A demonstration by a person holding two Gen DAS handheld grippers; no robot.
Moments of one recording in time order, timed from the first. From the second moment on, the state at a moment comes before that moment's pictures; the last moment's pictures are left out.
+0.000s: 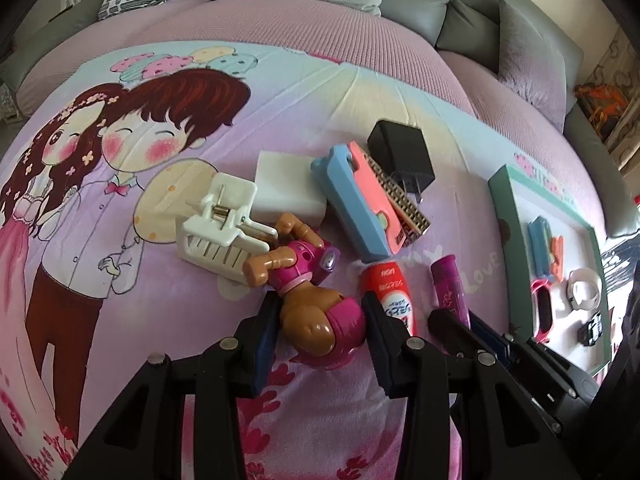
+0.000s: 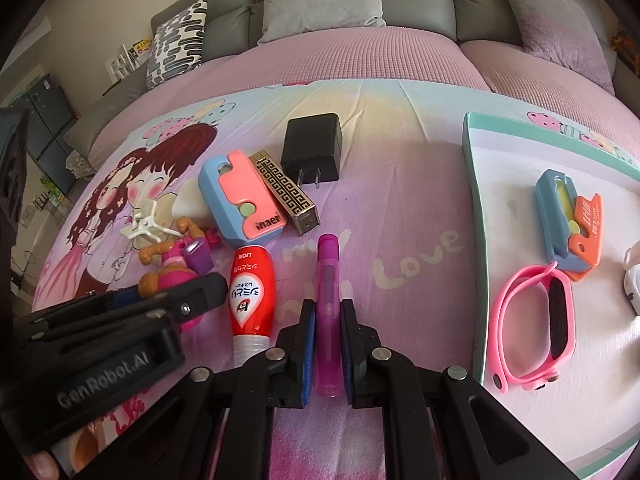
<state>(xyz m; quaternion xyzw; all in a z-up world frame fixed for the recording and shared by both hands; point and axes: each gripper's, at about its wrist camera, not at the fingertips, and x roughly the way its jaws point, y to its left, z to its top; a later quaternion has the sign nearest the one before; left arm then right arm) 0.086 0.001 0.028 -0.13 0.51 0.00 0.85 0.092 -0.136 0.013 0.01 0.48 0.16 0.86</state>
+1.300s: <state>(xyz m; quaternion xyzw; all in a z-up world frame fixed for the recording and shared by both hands) 0.066 -0.030 0.120 -0.13 0.36 -0.04 0.92 0.073 -0.205 0.078 0.05 0.39 0.09 0.91</state>
